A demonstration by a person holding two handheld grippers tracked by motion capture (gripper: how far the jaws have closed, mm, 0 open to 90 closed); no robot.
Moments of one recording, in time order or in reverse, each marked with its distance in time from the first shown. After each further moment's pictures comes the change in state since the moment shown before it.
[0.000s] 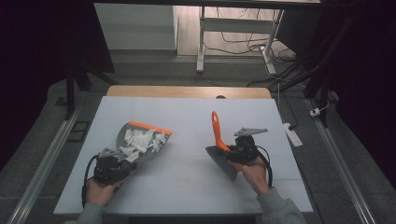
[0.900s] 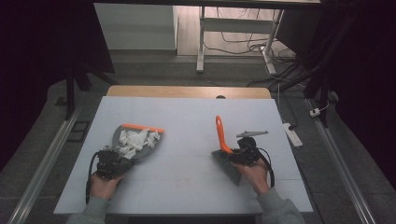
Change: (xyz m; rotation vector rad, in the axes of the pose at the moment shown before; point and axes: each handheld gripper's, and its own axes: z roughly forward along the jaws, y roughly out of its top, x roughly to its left) left arm 0.019 0.005 0.027 0.065 0.093 -0.098; right arm -0.023 -0.017 0.009 0.073 -0.061 0.114
